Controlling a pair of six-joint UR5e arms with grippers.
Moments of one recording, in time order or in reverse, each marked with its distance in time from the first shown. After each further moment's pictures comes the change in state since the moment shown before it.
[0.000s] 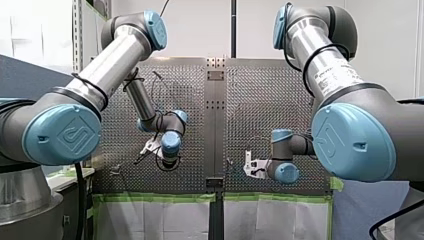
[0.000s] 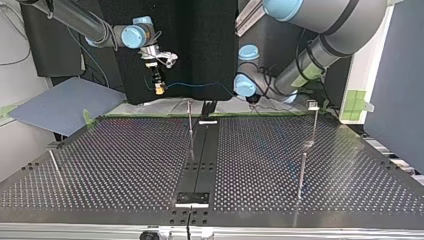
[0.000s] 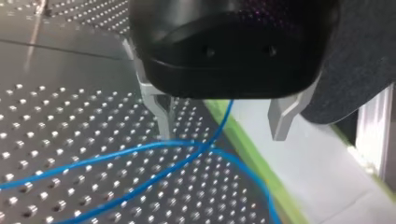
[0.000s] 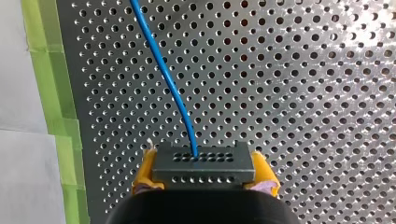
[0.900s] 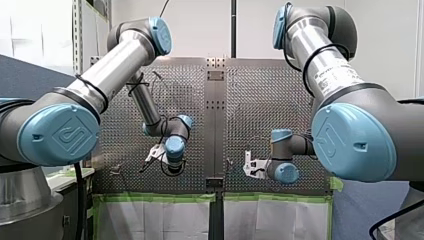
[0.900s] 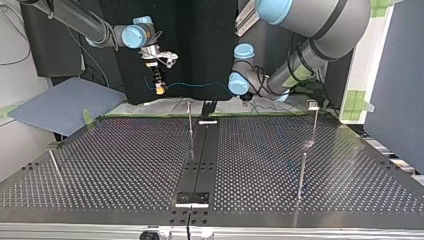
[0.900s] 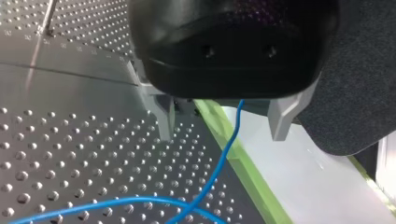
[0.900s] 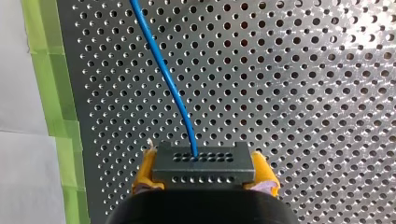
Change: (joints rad) left arm -0.033 -0.055 0.037 0.018 0.026 -0.088; right arm 0.003 0.000 0.000 0.000 0.000 0.000
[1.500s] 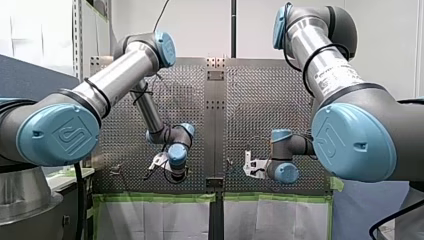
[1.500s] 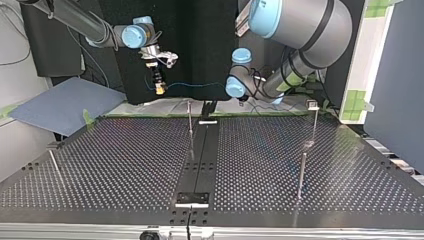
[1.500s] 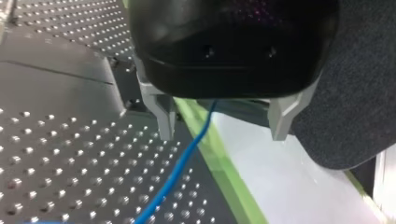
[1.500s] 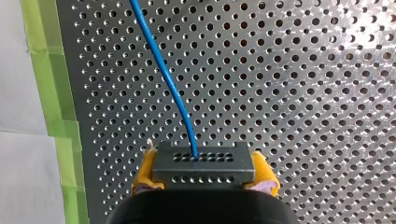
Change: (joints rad) left arm -0.001 -0.105 0.086 -0.027 0.040 -0.020; right arm 0.000 0.000 0.000 -0.001 0.000 0.000
